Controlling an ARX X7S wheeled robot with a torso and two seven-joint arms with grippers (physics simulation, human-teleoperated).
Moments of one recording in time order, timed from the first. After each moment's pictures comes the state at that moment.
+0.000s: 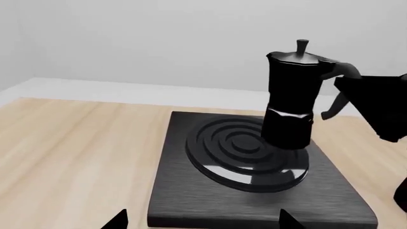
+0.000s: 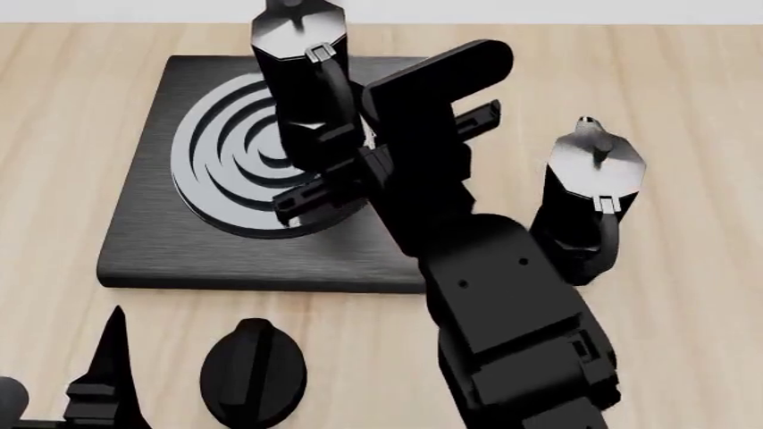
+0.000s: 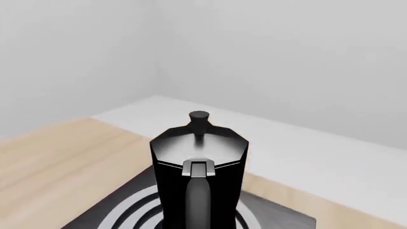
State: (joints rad) left arm -0.10 -0.49 0.22 0.67 -0.60 -0.43 -0.52; right arm 1.02 0.17 -0.54 0.45 0.45 0.20 -0.12
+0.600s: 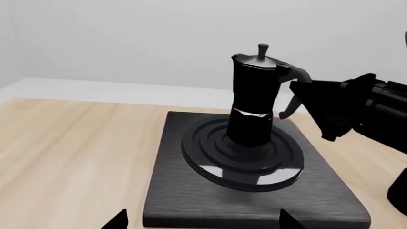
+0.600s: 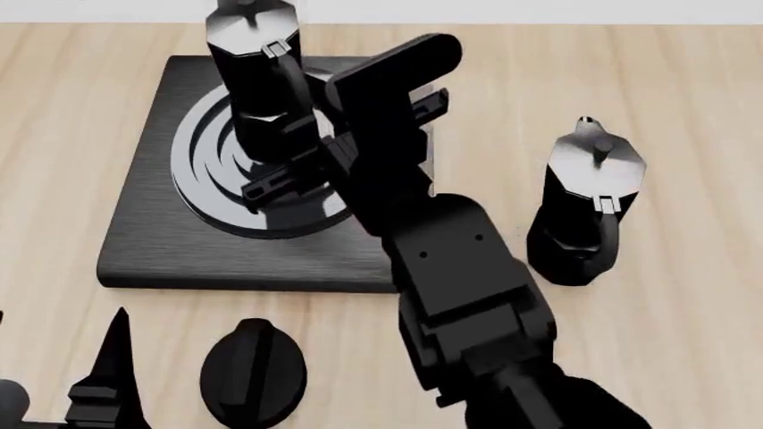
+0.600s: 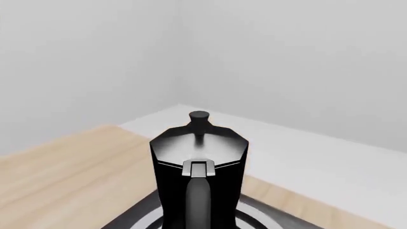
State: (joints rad) left arm -0.10 -0.50 0.23 0.67 -0.61 -0.42 -0.52; right arm 1.28 0.01 -1.12 1.16 0.96 -0.34 -0.24
